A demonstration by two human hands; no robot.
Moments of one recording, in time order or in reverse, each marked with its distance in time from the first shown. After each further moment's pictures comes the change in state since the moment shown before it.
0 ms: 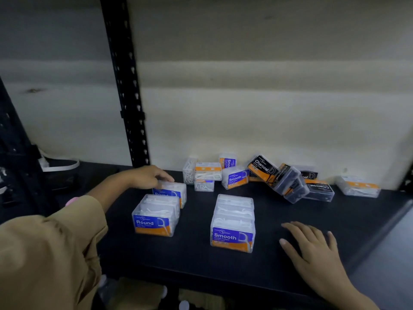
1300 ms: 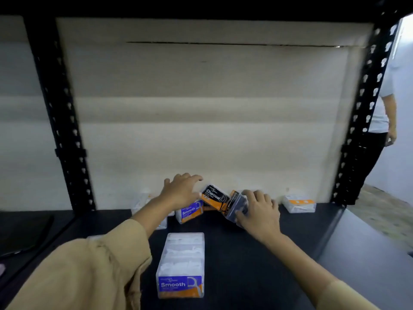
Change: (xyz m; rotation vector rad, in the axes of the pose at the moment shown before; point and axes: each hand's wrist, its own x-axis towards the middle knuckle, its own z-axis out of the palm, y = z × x) left_hand 0.081 0.191 0.032 0.215 0.380 0.225; right_hand 0.117 0.010 -0.046 0.003 0.319 0.073
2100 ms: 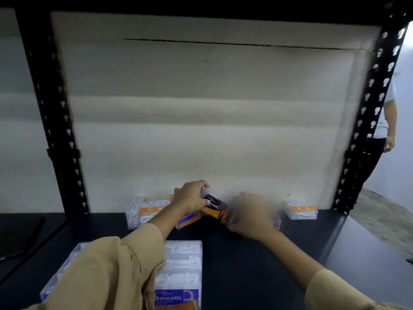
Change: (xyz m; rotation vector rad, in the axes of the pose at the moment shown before) left_hand 0.034 0.012 0.032 -0.261 0.053 -0.073; right_hand 0.034 0.004 0.017 -0.086 -0.209 -0.019
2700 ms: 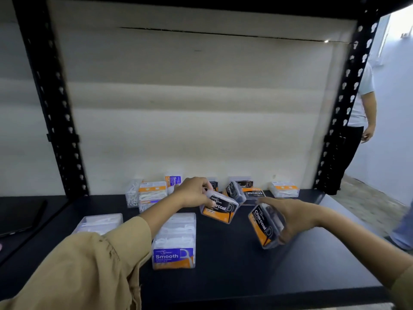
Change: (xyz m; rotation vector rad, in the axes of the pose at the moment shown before) left_hand -0.066 0.030 -0.004 -0.109 -0.192 0.040; right_hand -0.085 0.066 -0.102 -0.081 -0.622 -0.153
